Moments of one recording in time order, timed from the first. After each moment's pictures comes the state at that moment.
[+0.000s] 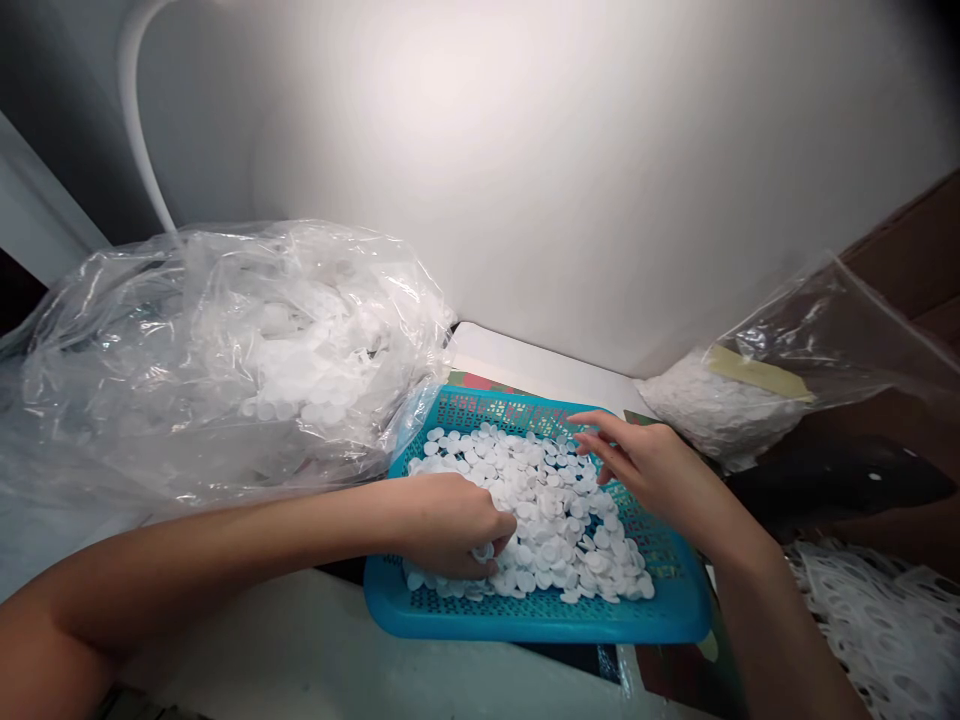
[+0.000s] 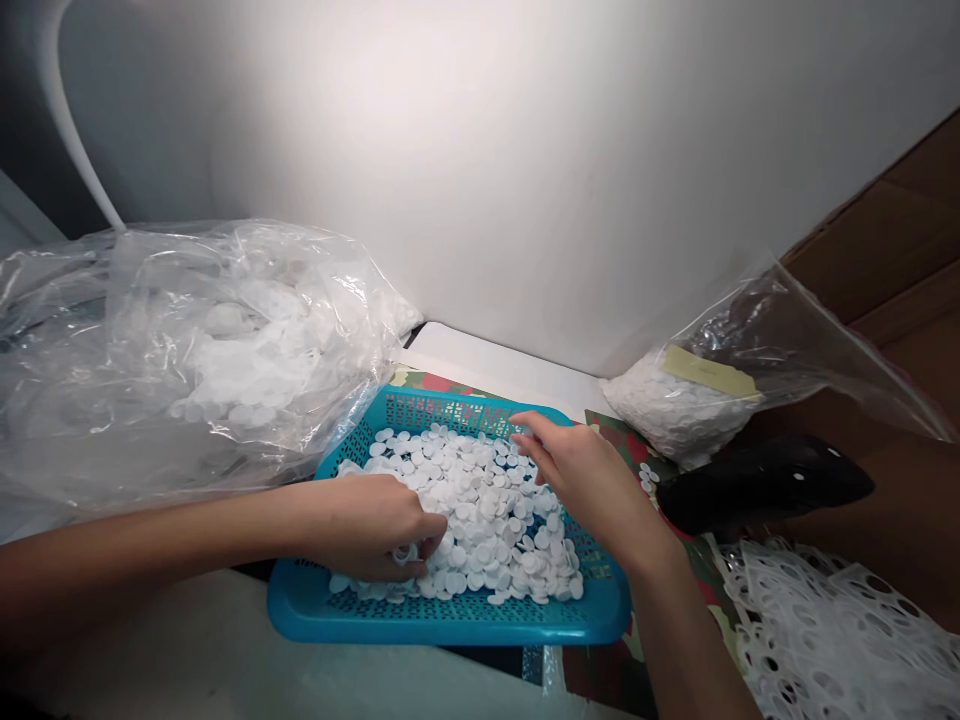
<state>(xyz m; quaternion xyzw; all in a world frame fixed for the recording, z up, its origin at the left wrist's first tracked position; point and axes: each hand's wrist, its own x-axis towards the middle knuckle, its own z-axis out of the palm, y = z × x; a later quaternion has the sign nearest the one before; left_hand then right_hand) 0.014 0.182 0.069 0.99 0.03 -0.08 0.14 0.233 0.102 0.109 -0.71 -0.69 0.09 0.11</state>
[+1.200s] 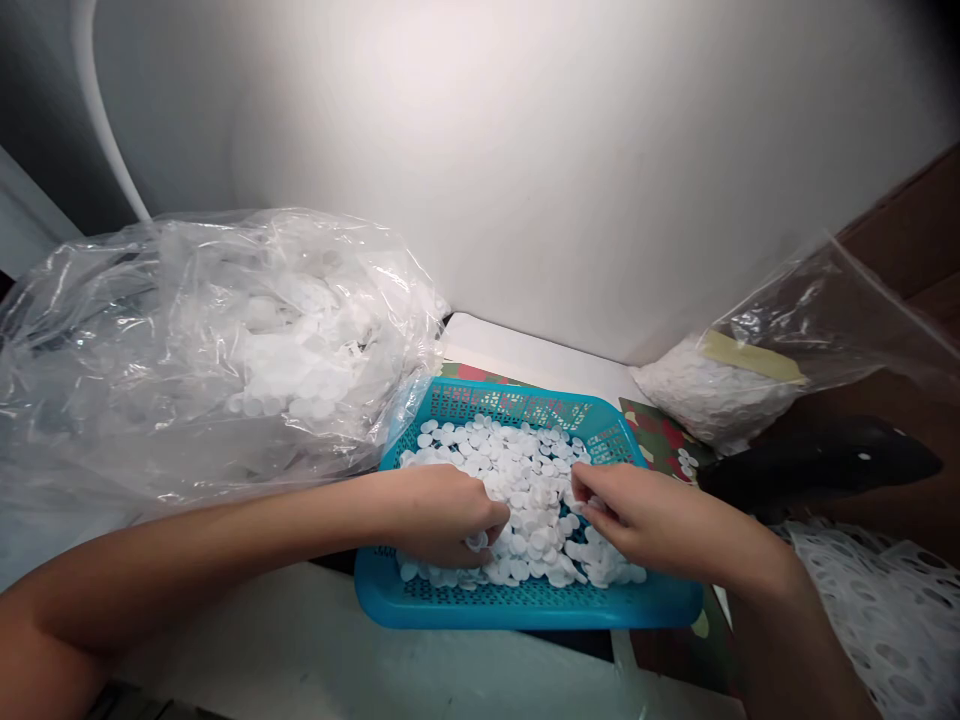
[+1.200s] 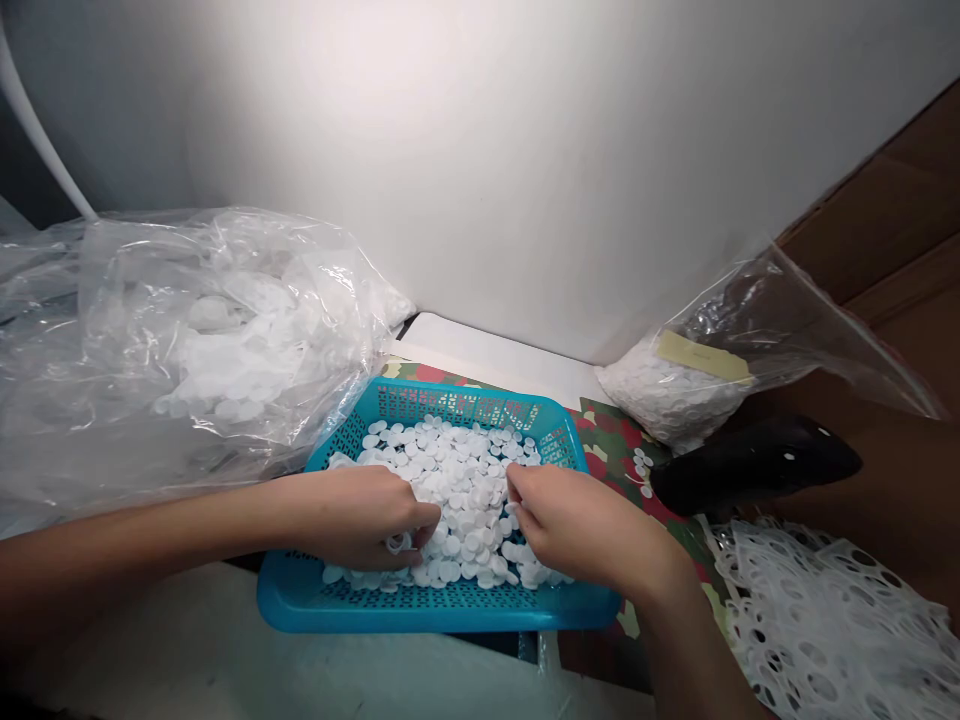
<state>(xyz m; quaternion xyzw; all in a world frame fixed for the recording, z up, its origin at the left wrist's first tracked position) 0.015 0.181 0.074 0.98 0.03 -0.10 0.14 0.217 0.078 0.113 -0.67 -0.71 0.17 -0.11</state>
